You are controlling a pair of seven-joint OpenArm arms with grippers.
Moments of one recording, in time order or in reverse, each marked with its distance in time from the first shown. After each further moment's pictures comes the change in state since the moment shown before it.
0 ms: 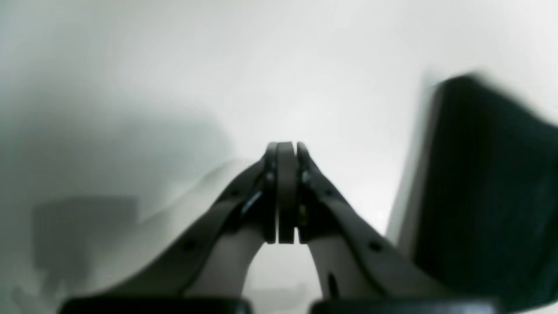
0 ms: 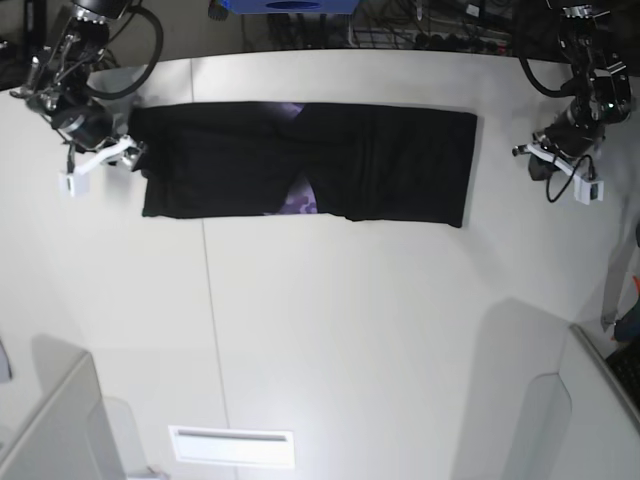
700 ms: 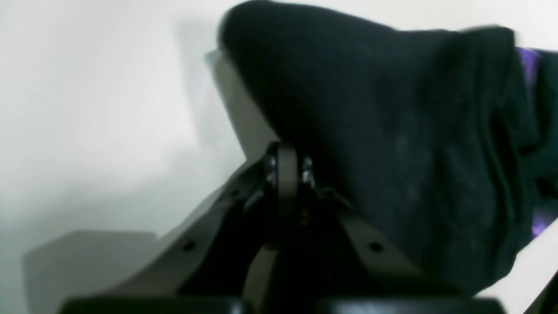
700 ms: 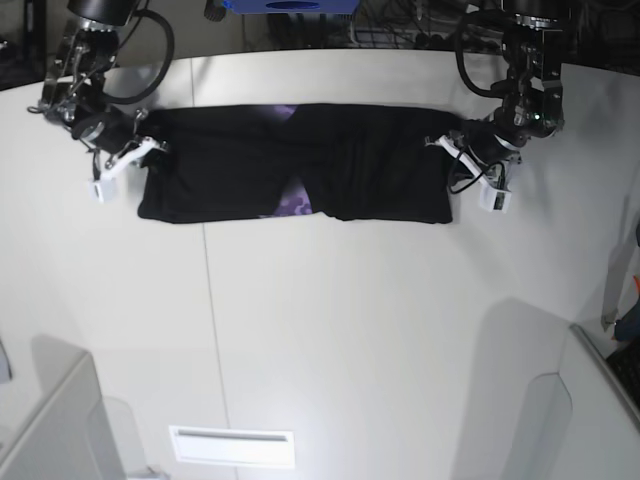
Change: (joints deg) left arm -4.3 5.4 19.2 -3.2 5.0 -1.3 -6.1; right arm 1.9 1.9 -7.2 -4.4 -2.0 0.2 0.5
